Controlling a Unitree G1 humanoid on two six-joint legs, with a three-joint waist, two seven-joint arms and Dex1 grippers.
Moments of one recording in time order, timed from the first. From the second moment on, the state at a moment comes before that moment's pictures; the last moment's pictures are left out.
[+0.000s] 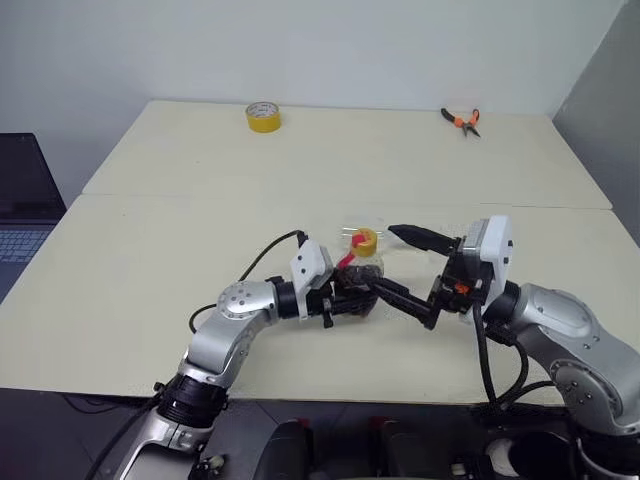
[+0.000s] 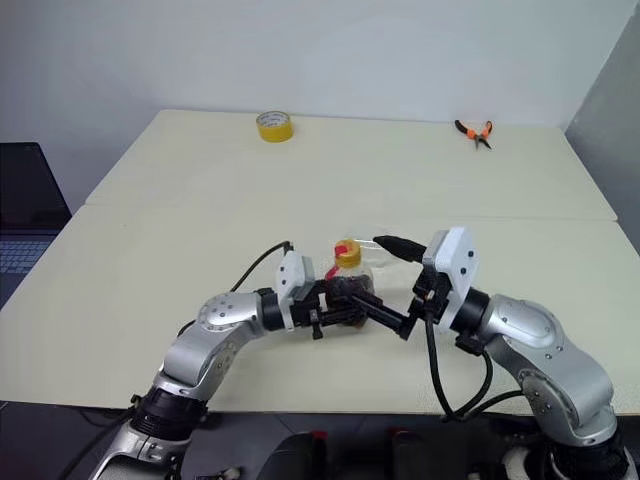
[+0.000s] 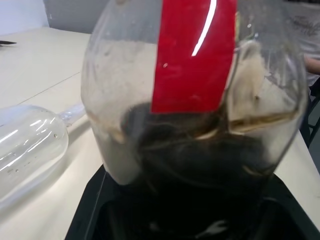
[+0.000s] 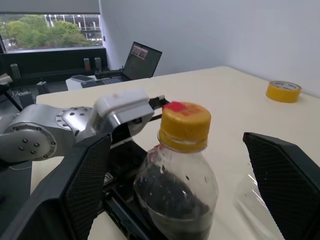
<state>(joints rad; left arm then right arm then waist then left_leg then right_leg) -0.36 0.38 -0.23 -0.09 -0.35 0.26 -0.95 -0.24 -0.56 0.01 -0.72 0.69 0.61 0.56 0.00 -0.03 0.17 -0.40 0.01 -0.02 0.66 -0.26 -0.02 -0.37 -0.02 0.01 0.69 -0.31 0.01</state>
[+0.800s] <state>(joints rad) -0.36 0.36 -0.25 -0.03 -0.27 0.17 -0.97 -0.35 -0.48 0.06 -0.59 0.66 0.66 0.55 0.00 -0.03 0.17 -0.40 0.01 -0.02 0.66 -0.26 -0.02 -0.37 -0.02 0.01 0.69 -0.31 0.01</state>
